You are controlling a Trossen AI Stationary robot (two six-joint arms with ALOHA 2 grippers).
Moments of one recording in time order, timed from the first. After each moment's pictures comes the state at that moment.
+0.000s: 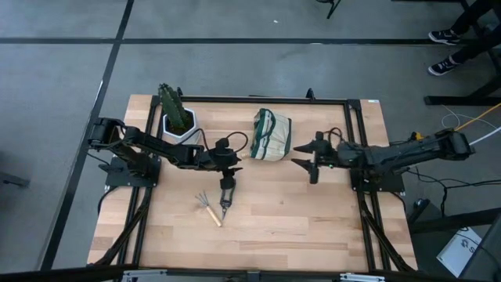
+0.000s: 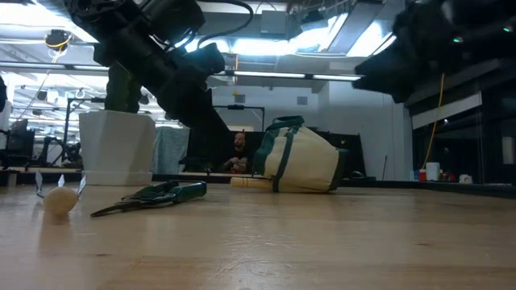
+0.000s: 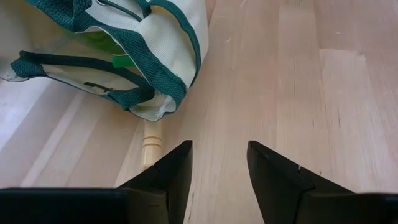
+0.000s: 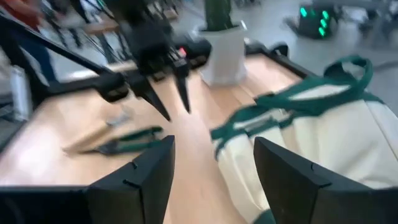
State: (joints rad) left arm -0.03 1.52 0.68 0.17 -0.25 -0.09; right arm 0.09 0.88 0.31 0.32 0.27 0.21
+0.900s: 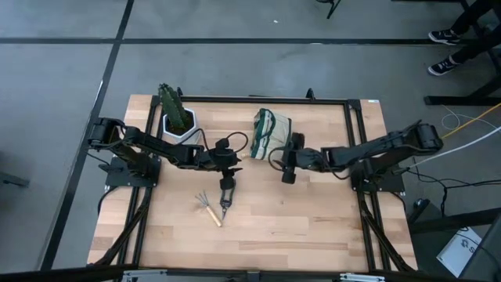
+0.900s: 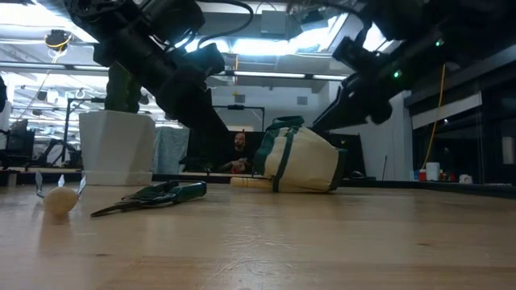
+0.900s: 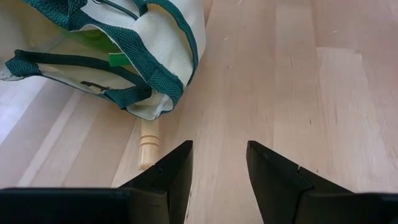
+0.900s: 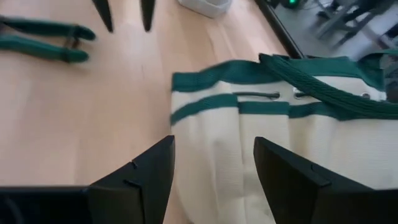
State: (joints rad) left arm -0.03 1.52 0.68 0.17 -0.24 -0.09; right arm 0.09 1.42 0.59 0.23 0.45 -0.12
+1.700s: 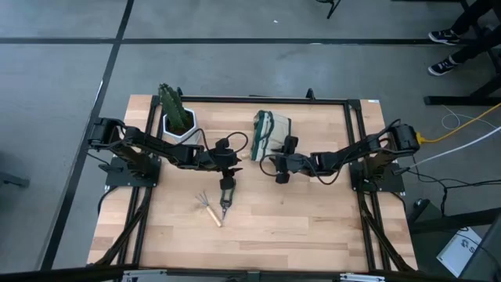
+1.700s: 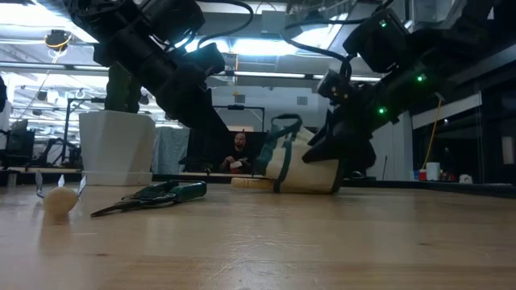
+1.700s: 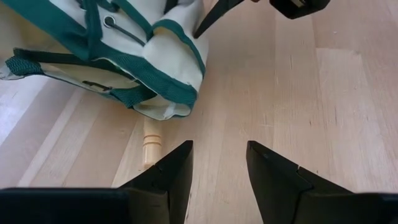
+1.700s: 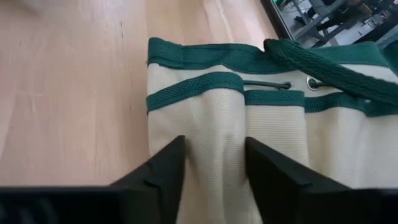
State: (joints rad) left arm -0.03 1.52 0.68 0.17 -0.24 -0.09; right arm 0.08 1.65 0.59 0.43 0.55 -0.25
